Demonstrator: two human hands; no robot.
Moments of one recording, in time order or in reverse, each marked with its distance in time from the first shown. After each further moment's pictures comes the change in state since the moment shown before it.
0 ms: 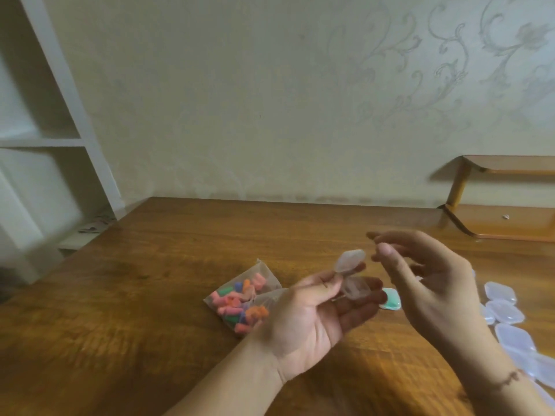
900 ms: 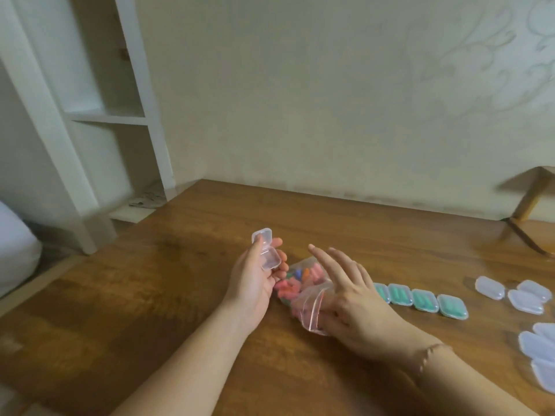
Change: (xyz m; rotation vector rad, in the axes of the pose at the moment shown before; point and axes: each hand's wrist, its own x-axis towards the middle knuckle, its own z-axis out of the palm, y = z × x) left_hand -0.036 0.070 -0.107 0.217 0.759 0.332; right_hand -0.016 -0.001 0.123 -0.540 -0.975 -0.192
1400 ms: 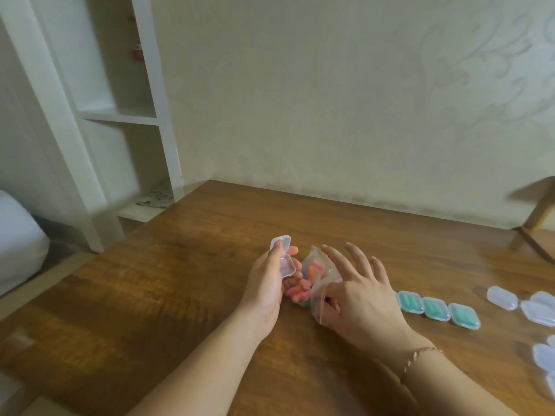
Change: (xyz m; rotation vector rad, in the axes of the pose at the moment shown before) left_hand -0.002 -0.006 0.003 0.191 -0.016 0.045; right_hand 0.016 -0.023 -0.010 -0.165 0.047 0.249
